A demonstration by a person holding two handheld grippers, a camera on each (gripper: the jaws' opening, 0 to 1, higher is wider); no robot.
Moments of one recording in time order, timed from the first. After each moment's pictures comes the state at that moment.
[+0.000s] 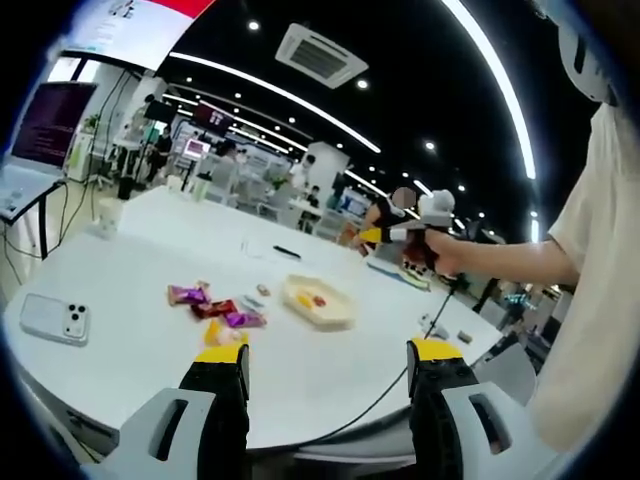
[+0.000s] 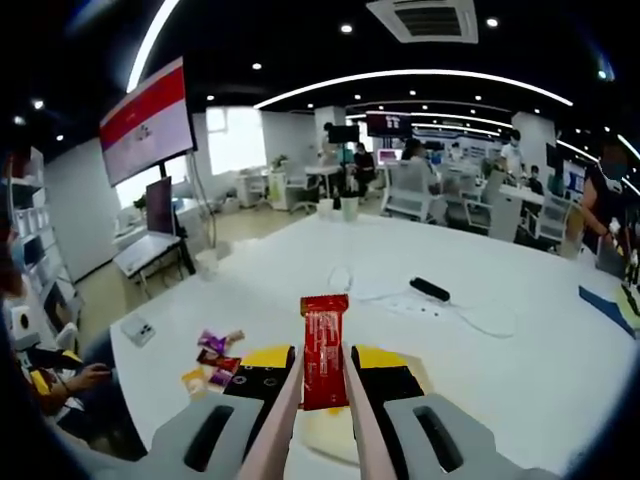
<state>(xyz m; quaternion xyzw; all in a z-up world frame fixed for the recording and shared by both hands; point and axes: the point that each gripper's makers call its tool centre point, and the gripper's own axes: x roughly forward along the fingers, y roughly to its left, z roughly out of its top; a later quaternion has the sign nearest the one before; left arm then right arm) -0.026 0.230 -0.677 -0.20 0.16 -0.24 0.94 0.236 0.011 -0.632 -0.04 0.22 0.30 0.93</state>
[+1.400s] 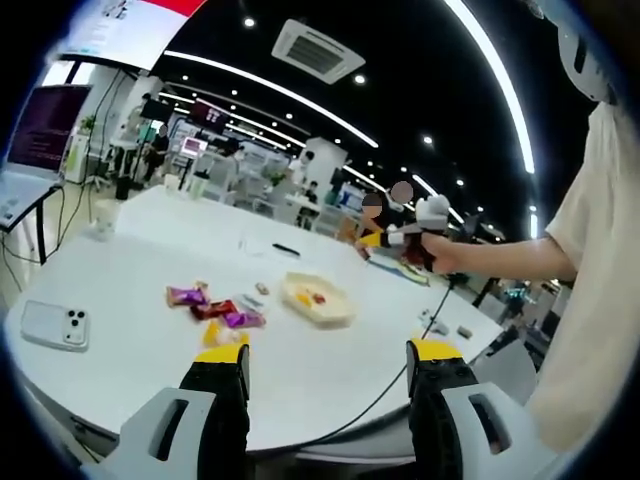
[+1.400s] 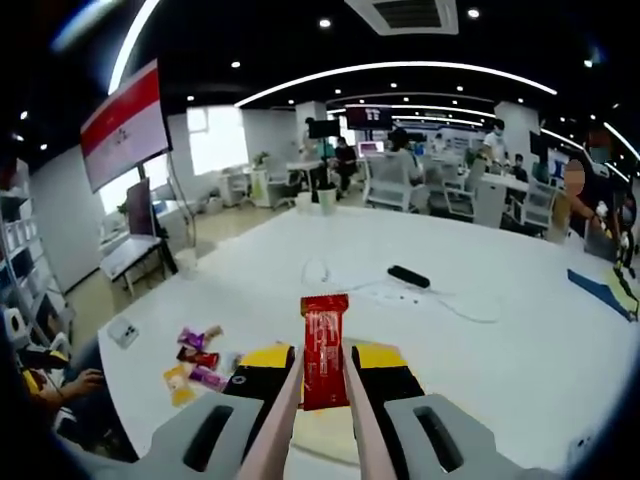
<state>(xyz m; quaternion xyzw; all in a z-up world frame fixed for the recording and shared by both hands) -0.022 0.230 -0.677 -0.19 0.16 -0.25 0.94 0.250 -0.017 -0.648 -0.03 0.23 0.27 0.93</state>
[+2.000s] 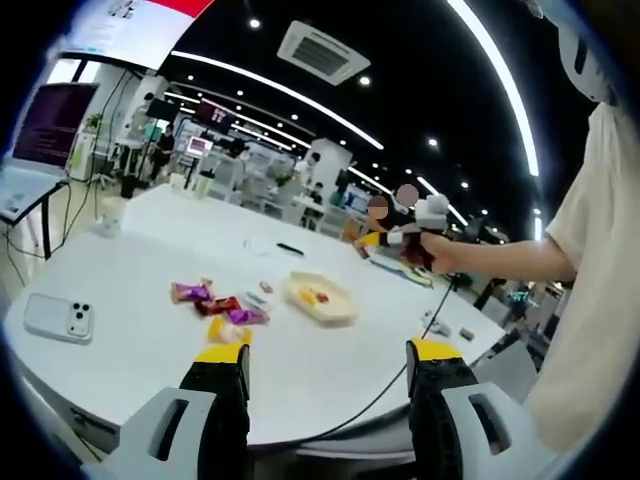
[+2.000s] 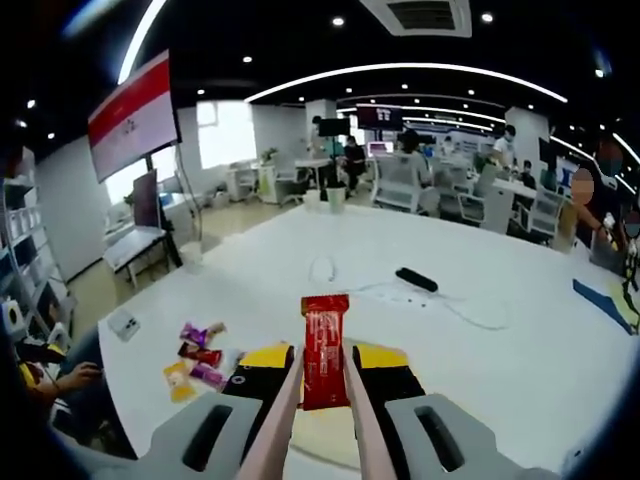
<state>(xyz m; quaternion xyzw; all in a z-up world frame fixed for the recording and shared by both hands) -0.028 0.232 -0.678 -0.19 0.16 -0.23 0.94 0.252 -0.005 -0.651 -0.05 0.23 0.28 0.93</state>
